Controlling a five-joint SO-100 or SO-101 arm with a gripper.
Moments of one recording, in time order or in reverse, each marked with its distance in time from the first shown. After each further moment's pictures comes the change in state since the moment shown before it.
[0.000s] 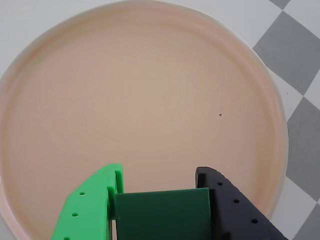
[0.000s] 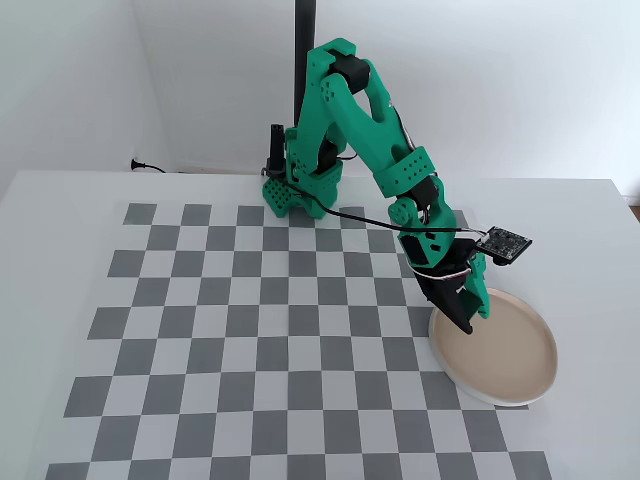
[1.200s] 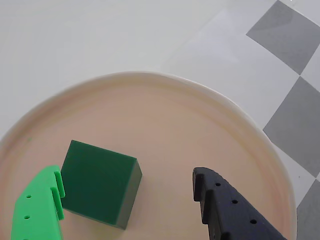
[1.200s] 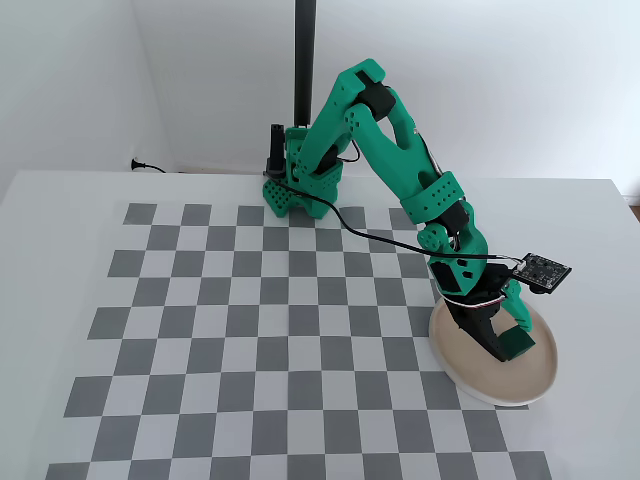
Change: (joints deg) arm 0.0 -15.7 -20.6 2.6 0.0
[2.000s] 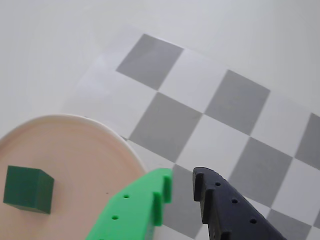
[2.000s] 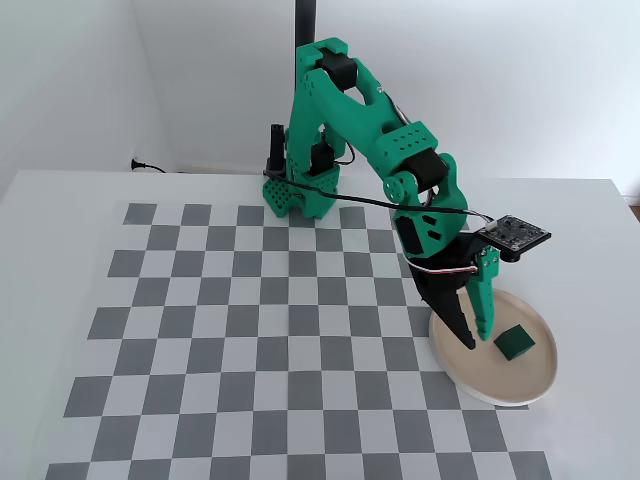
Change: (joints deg) arm 12.4 24.4 -0.3 23.9 1.2
